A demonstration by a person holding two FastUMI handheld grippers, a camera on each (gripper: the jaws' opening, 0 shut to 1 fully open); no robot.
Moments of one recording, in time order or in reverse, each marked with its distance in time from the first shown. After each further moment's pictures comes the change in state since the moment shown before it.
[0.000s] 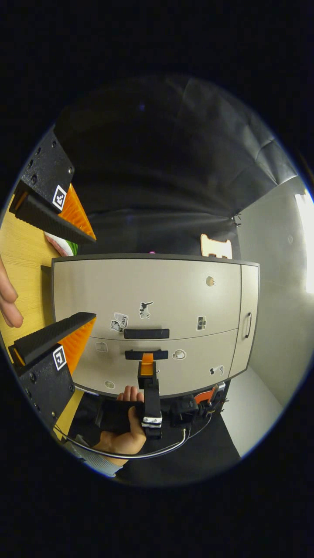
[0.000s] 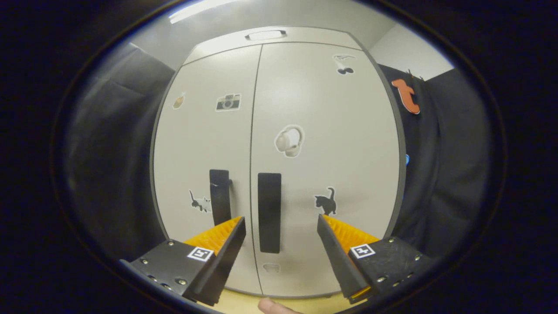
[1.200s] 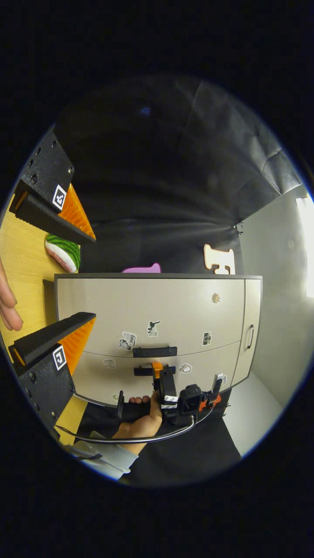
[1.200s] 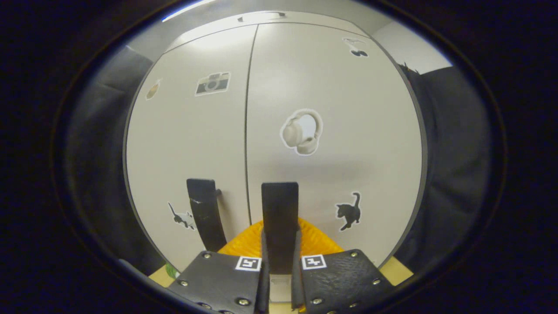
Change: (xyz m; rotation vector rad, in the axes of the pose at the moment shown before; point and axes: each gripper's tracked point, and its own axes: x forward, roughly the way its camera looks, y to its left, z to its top) left arm -0.005 0.044 -0.018 0.007 -0.014 0.026; right arm 0.047 0.010 -0.008 0.127 0.073 -0.072
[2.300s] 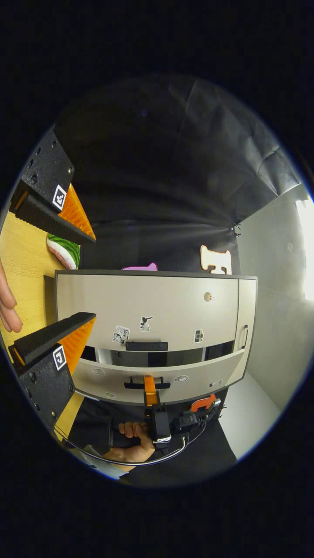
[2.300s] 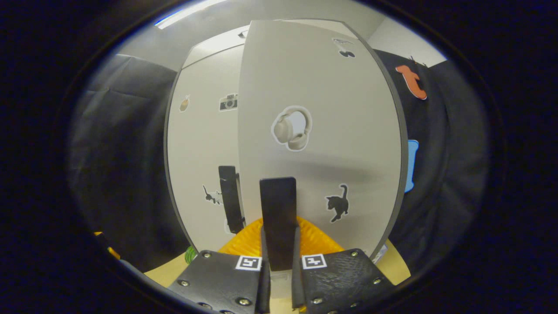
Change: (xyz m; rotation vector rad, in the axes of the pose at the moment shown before) left arm -0.021 -0.019 0.024 -0.016 -0.009 -0.002; right arm -0.044 -0.016 0.001 -0.047 0.019 0.205
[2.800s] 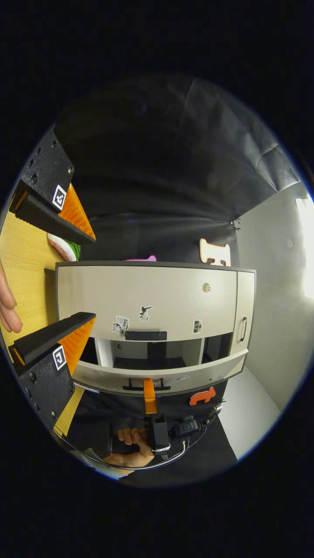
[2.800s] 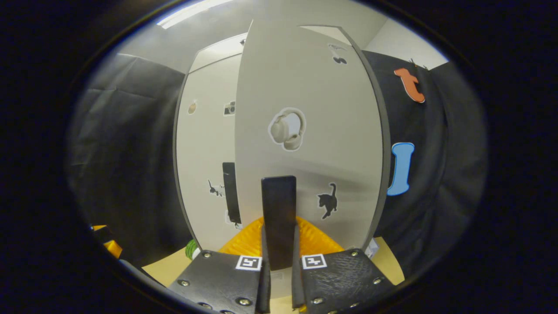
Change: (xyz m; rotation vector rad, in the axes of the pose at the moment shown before) left arm -0.005 -0.012 0.000 -0.006 0.010 -0.031; right arm -0.020 -0.013 0.000 -0.003 -0.010 0.006
